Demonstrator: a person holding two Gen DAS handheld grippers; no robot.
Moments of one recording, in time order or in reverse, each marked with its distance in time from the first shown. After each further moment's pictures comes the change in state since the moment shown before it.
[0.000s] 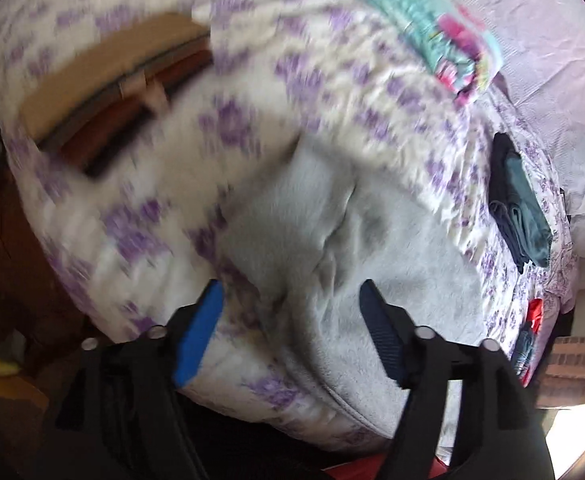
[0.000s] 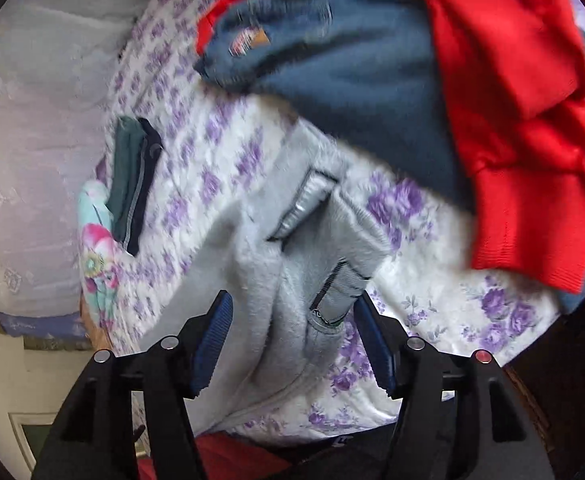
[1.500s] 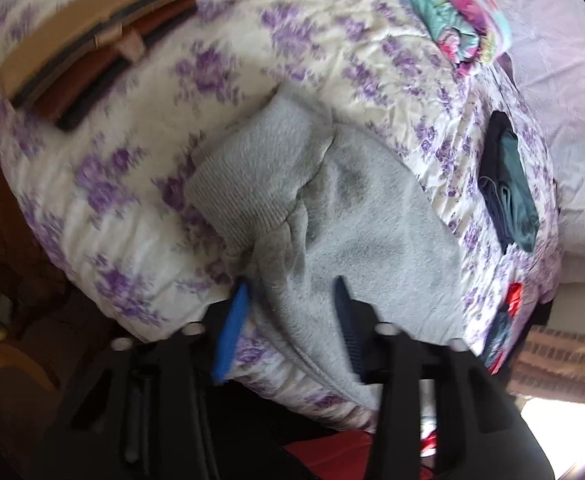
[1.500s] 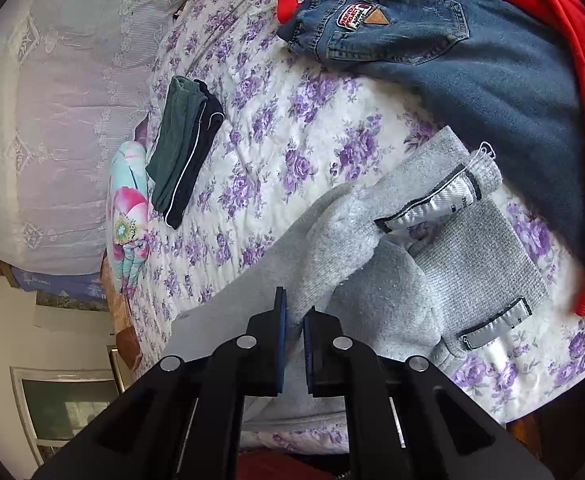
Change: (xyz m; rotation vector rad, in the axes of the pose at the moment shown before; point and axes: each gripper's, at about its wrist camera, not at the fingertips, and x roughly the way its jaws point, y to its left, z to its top) left arm 0.027 -0.007 0.002 -0.079 0.220 -0.057; right arm 0.036 0.061 0.014 -0.138 0.100 0.086
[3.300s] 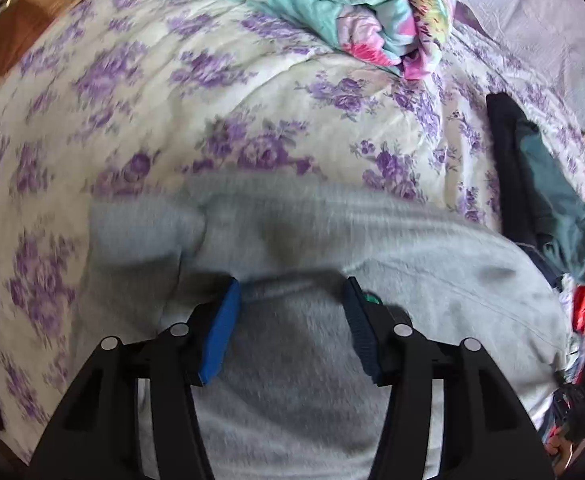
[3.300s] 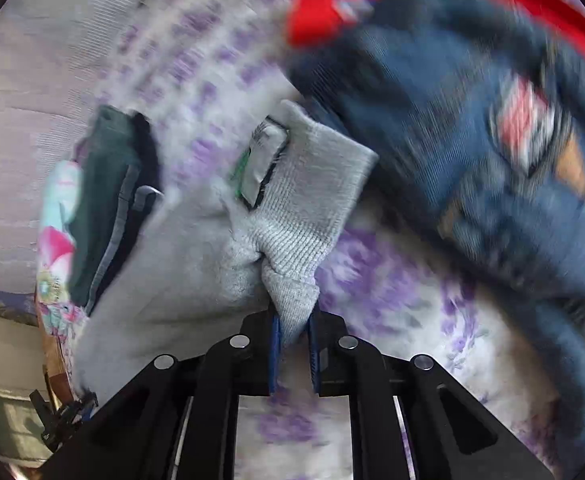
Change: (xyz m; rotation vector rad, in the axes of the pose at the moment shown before) left arm 0.094 -0.178 0.126 0.410 -0.194 0.214; right arm 0.133 0.043 0.151 -0.107 -0.072 -0.198
